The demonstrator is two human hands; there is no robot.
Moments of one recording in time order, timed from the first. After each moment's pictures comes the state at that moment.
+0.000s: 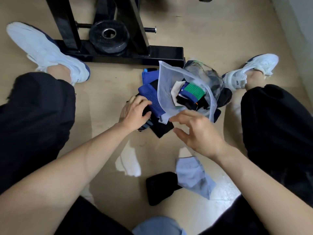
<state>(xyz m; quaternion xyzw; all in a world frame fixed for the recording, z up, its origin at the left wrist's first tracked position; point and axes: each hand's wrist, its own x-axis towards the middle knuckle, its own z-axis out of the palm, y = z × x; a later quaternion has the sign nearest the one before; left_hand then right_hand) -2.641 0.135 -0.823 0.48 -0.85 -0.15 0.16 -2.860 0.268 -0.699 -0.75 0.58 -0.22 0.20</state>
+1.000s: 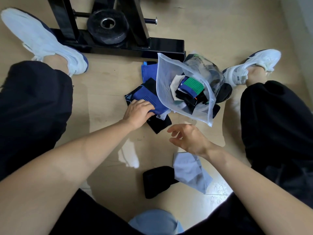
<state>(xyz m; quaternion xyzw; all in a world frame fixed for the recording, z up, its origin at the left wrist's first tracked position) -2.653 0.147 -0.855 0.42 -0.89 -0.13 0.11 -2.864 0.284 -0.762 -0.62 0.66 -0.10 0.42</state>
